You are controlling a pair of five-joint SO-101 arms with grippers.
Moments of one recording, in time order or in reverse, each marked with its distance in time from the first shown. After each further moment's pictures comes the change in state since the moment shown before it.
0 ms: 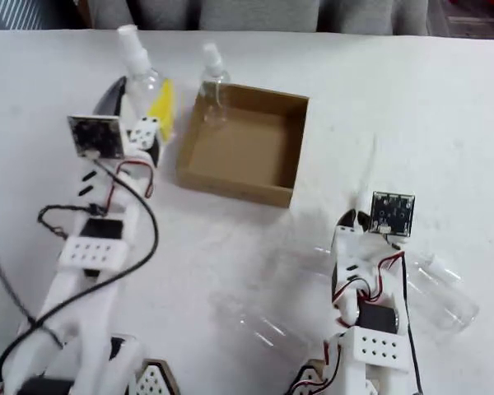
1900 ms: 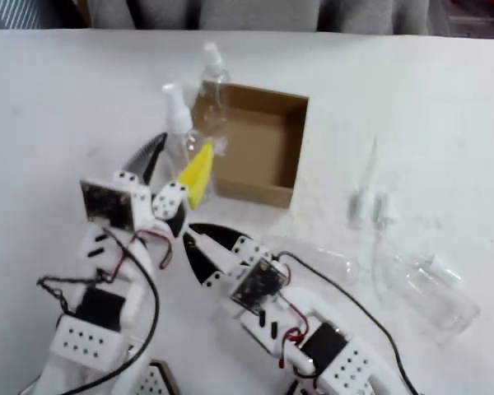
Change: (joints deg) left arm 13.5 -41.1 18.6 24.9 3.3; right arm -56.2 -5.4 0.5 -18.1 11.2
